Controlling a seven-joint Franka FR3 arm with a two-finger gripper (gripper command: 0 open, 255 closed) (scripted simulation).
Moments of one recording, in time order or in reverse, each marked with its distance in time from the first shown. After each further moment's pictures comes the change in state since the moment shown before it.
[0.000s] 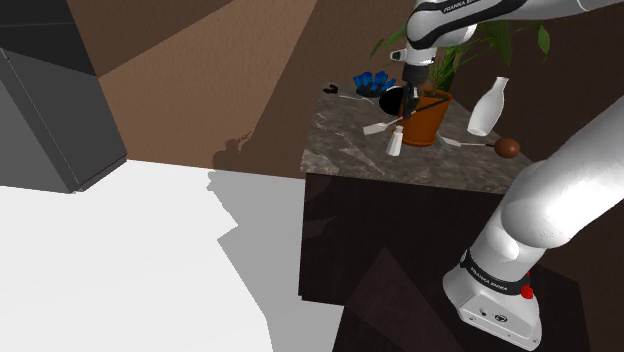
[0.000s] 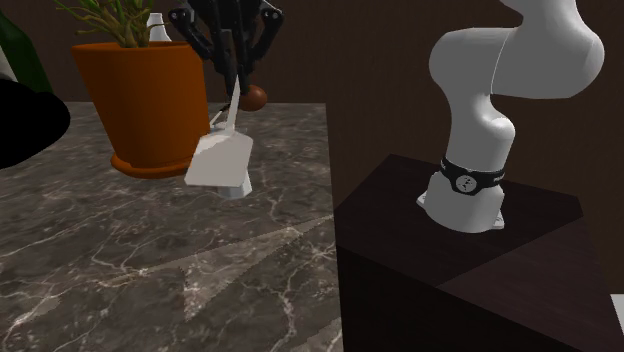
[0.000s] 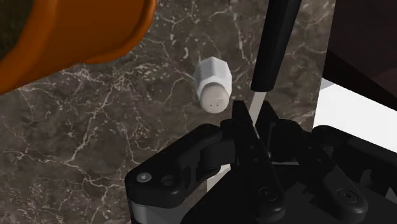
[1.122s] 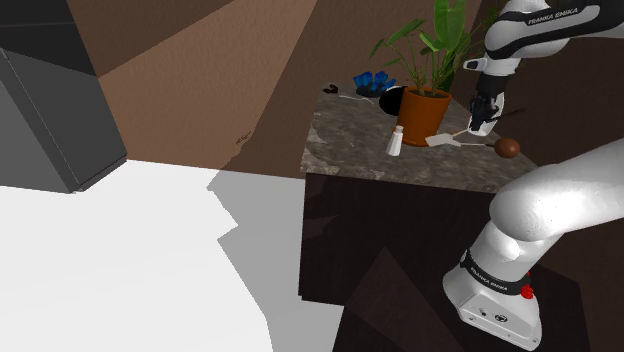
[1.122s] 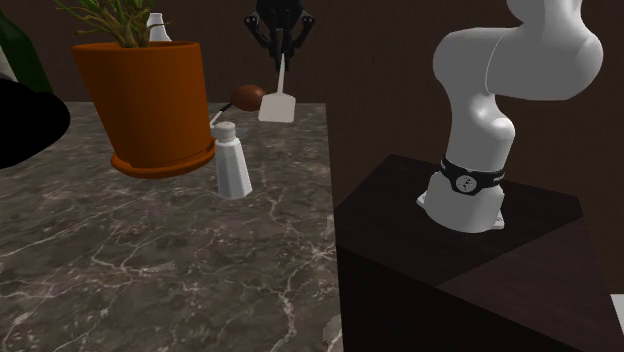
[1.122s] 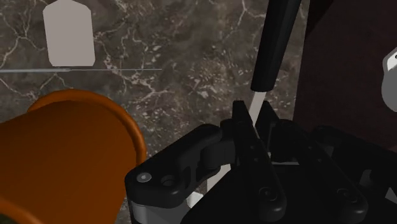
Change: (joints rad) arm -0.220 -0.314 -0.195 -0.200 -0.230 -0.045 -0.282
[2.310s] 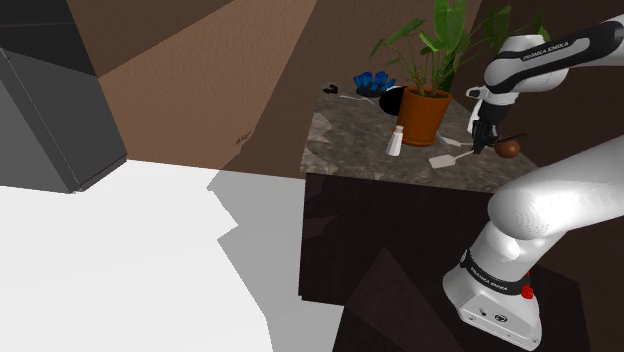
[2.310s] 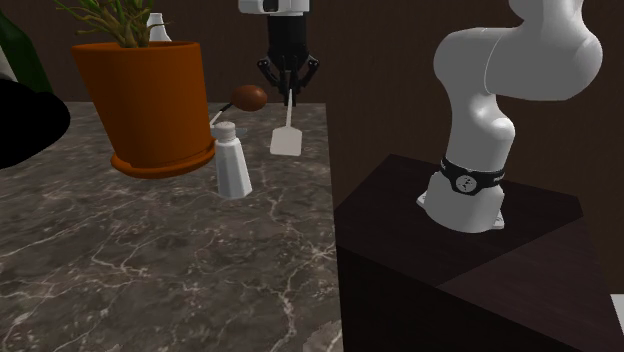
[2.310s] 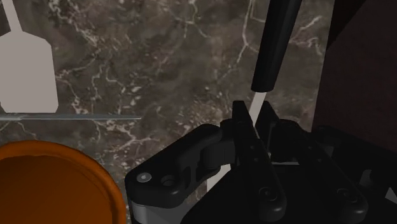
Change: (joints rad) arm -0.039 0.031 -0.122 -0.155 -0.084 0.202 -0.043
